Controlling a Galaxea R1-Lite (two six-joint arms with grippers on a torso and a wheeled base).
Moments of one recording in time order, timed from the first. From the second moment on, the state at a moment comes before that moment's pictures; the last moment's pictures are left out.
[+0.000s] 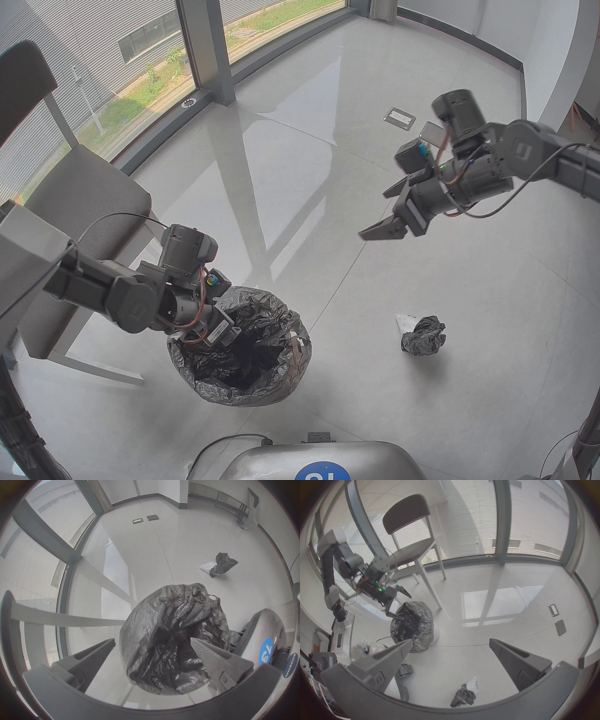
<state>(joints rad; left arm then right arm) -0.43 1.95 -1.07 -0.08 0.20 0.47 0.42 2.07 -1.99 0.58 0.31 -0.53</state>
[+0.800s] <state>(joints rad) -0.40 2.14 -1.24 -0.08 0.23 0.47 0.35 1.88 -1.90 0.59 0.31 -0.54</state>
